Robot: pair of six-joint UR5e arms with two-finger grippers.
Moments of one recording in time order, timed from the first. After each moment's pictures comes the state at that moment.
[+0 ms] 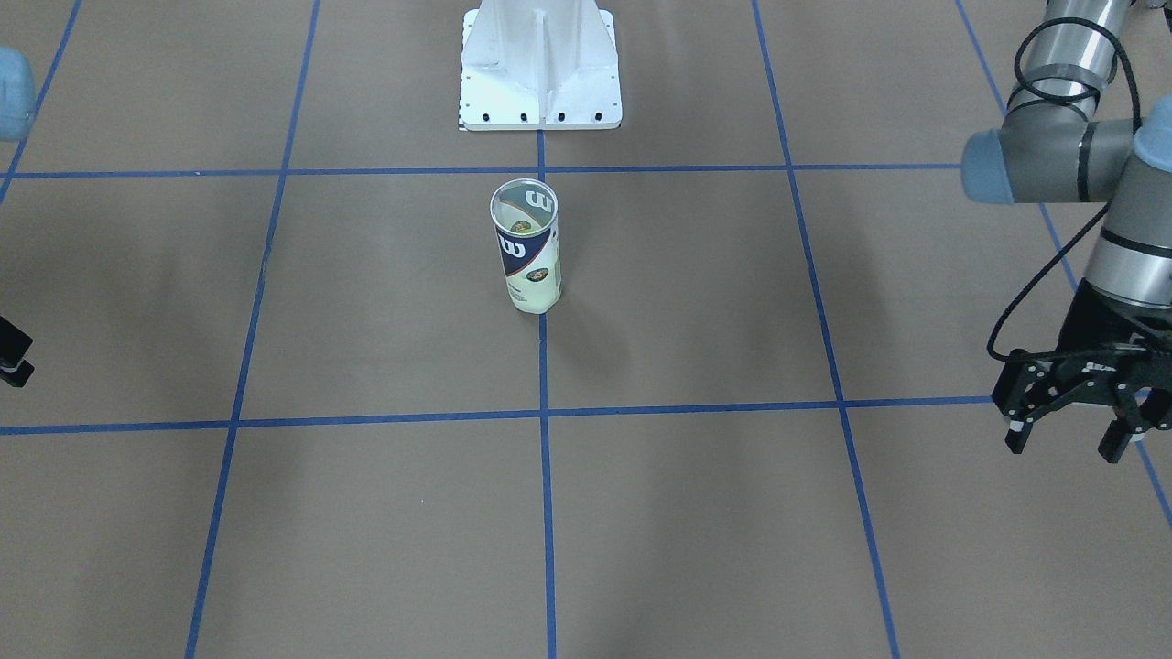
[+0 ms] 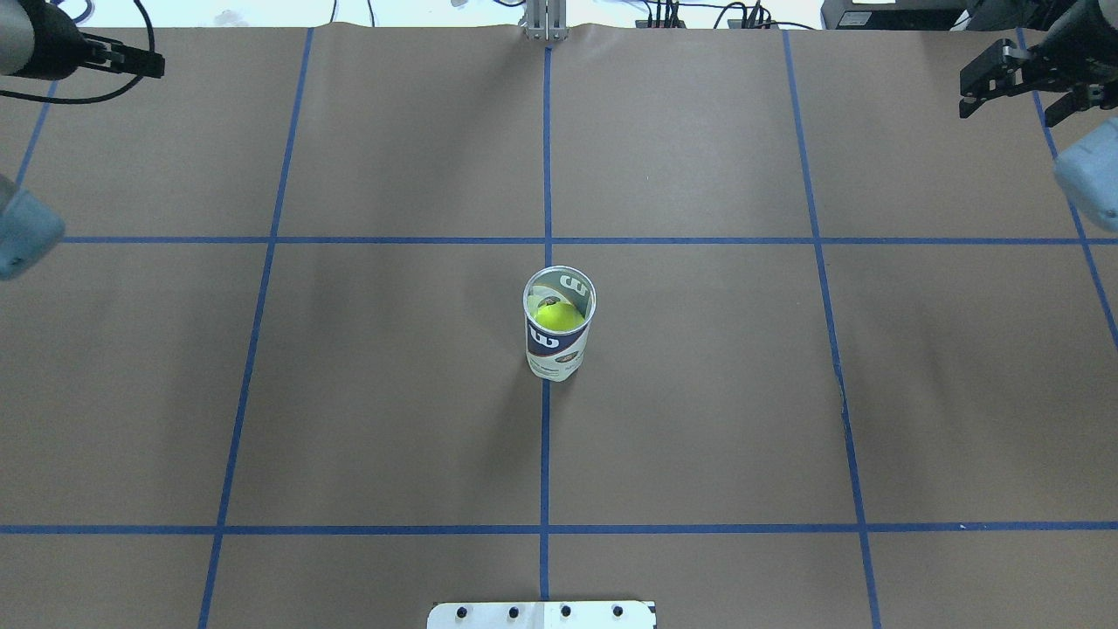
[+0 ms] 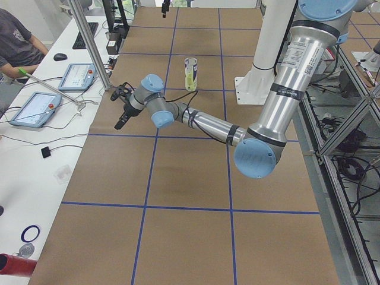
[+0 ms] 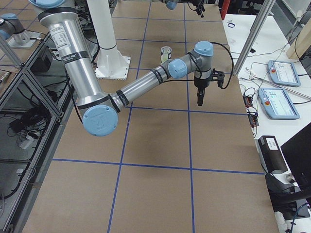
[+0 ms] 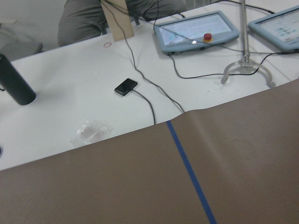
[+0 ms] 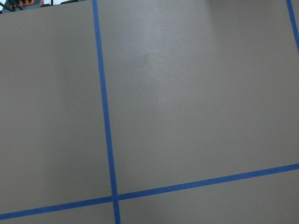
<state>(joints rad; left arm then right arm) -1.17 -1.91 -1.53 -2.16 -1.90 -0.65 1.25 -1.22 1.76 -1.67 2.16 0.66</state>
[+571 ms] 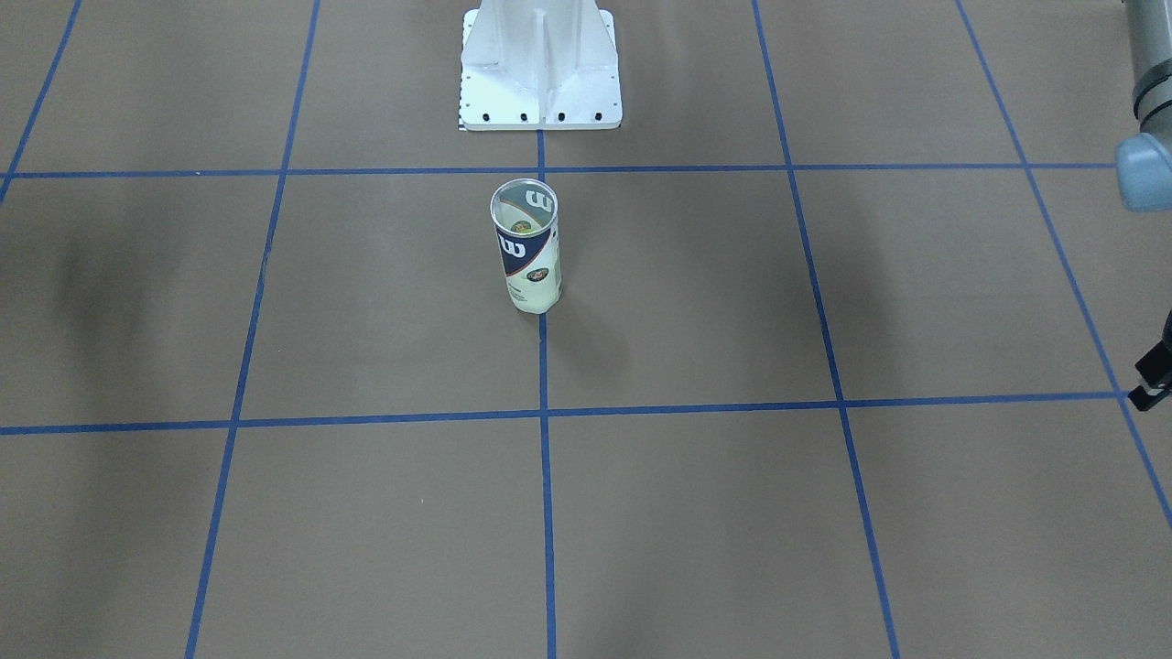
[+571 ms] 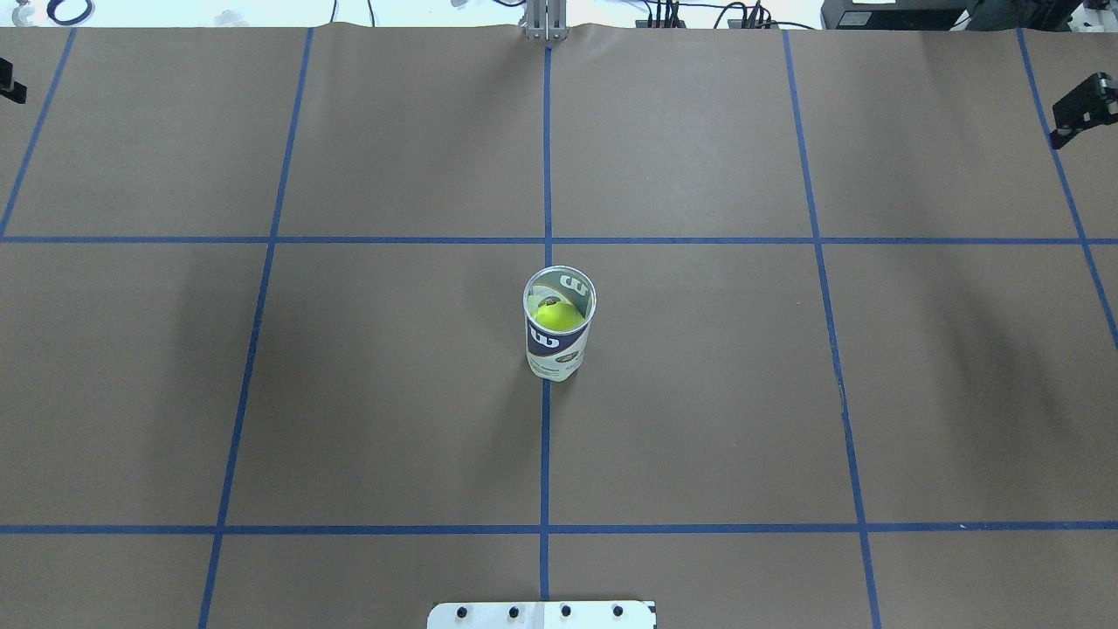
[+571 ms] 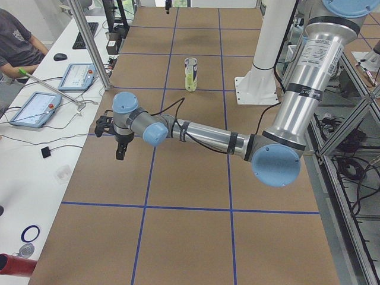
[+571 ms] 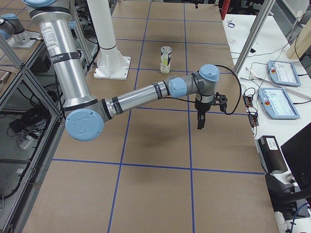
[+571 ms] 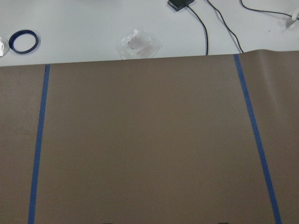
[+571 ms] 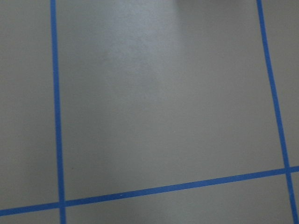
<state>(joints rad) -1.39 -1.87 -1.45 -1.92 -2.26 -0.49 1.35 -1.32 1.66 -1.67 2.21 0.39</state>
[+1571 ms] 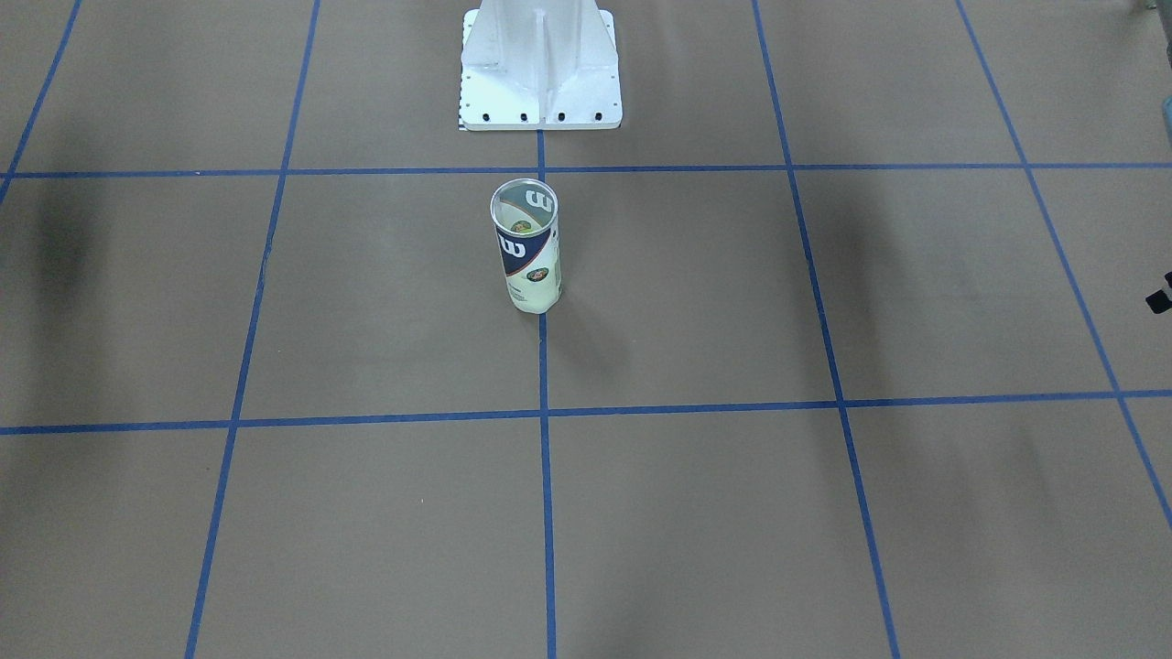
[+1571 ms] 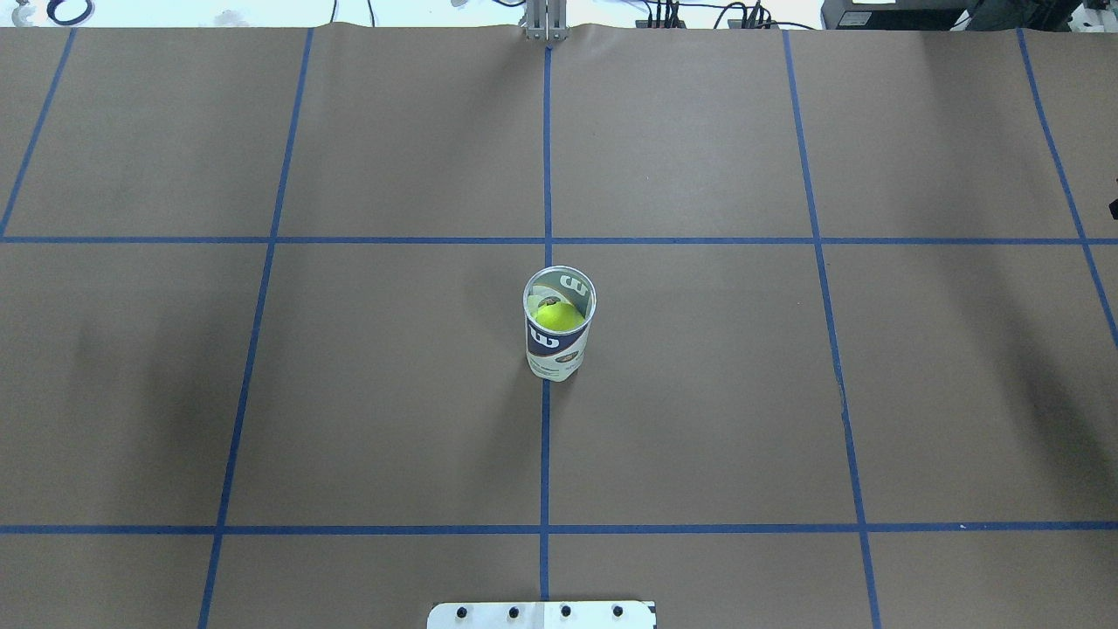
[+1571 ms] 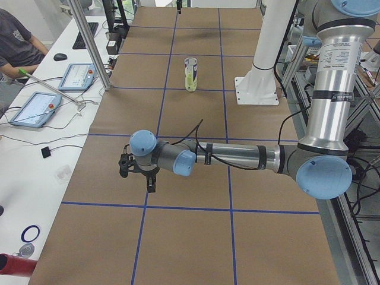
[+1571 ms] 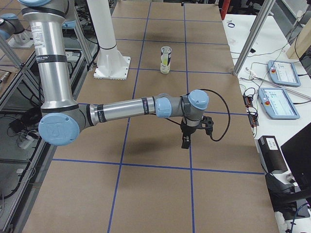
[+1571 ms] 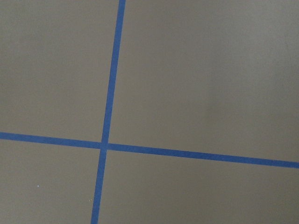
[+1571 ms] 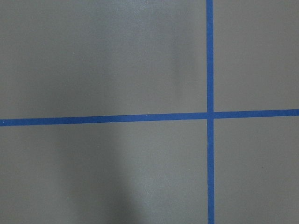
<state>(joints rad) -1.45 -1.64 -1.53 -1.83 -2.45 -0.43 1.39 -1.46 1.65 -1.67 2.29 0.23</state>
